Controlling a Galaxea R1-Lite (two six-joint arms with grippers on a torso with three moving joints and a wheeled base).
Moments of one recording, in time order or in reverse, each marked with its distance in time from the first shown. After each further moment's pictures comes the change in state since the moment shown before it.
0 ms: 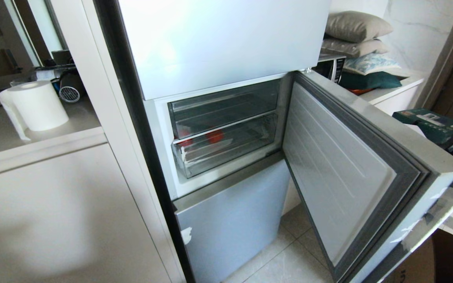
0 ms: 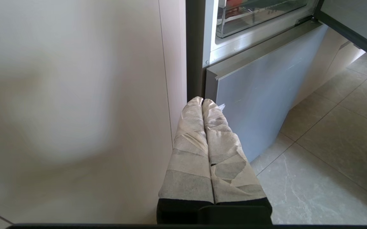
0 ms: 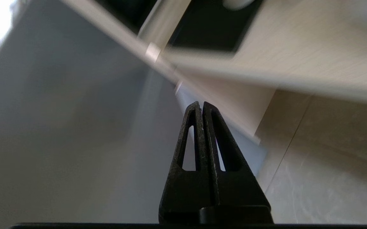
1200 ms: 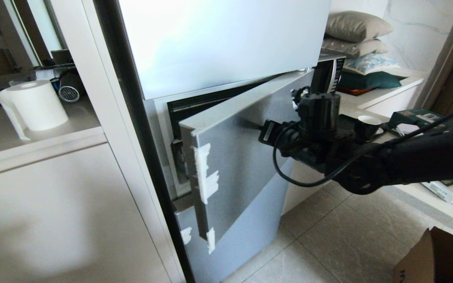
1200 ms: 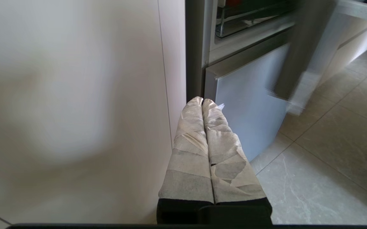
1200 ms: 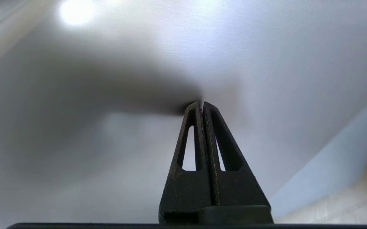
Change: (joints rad) left arm -0.001 0.000 0.000 0.000 0.000 0.000; right arm 0.827 0.467 -0.659 0.126 -0.303 -0.199
